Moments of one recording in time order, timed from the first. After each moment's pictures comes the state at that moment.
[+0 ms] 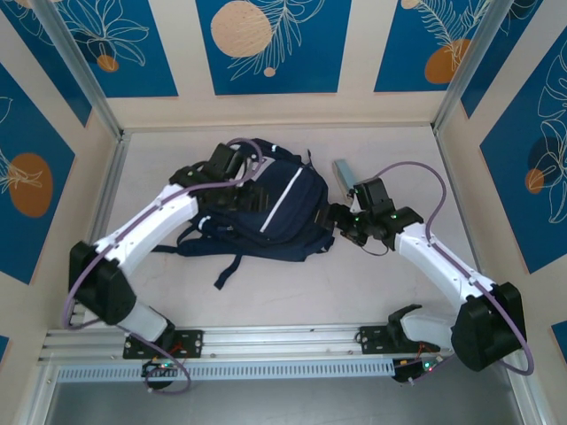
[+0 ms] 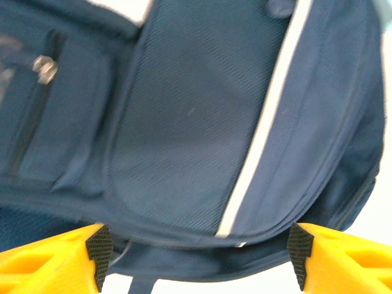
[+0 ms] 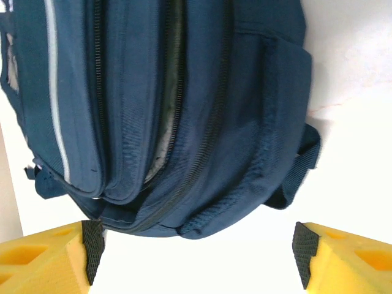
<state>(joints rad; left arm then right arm) -0.58 1.48 1.33 -0.85 0.03 -0.41 0.41 1.20 0.87 -0.61 -0.29 0.77</state>
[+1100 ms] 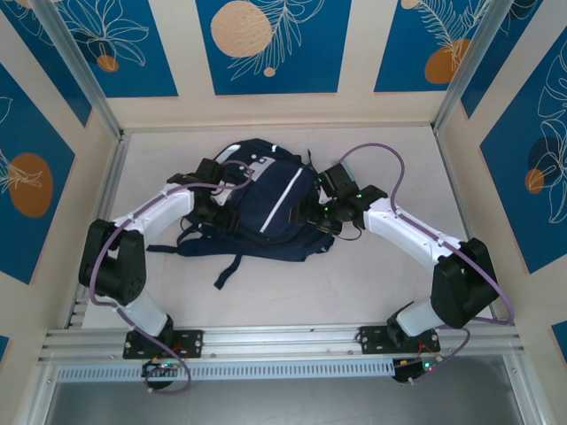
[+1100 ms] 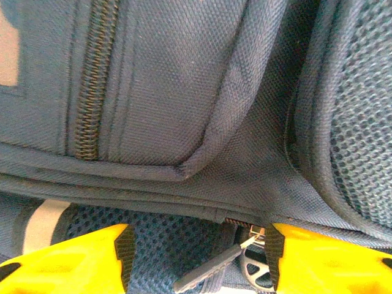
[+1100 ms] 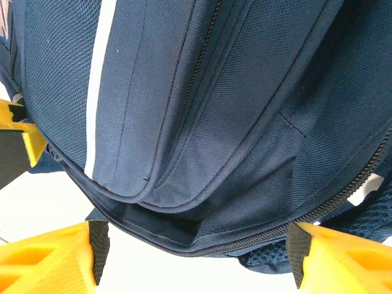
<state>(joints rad) -0.37 1.66 1.19 -0.84 0.10 -0.04 0.57 1.46 1.09 -0.67 -0.25 0.73</state>
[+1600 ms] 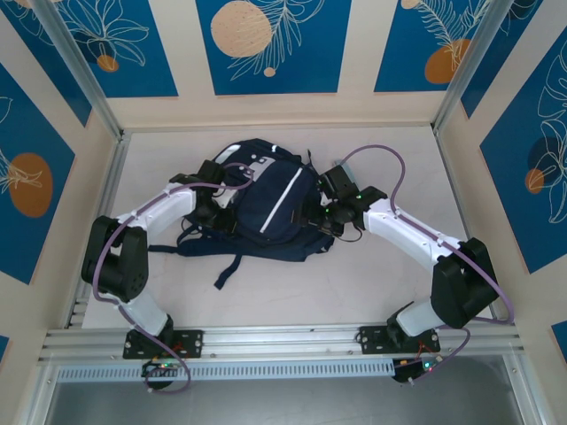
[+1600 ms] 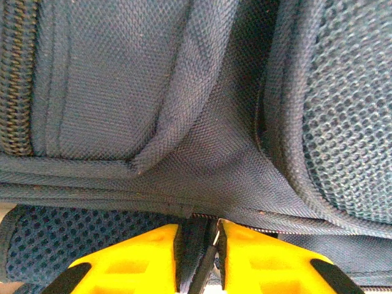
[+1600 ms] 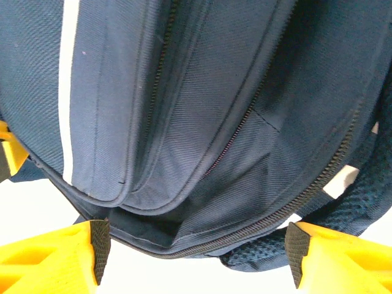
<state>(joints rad) -0.37 1.68 1.19 -0.86 0.17 -0.05 0.57 1.46 1.08 -0.68 -0.21 0.75</state>
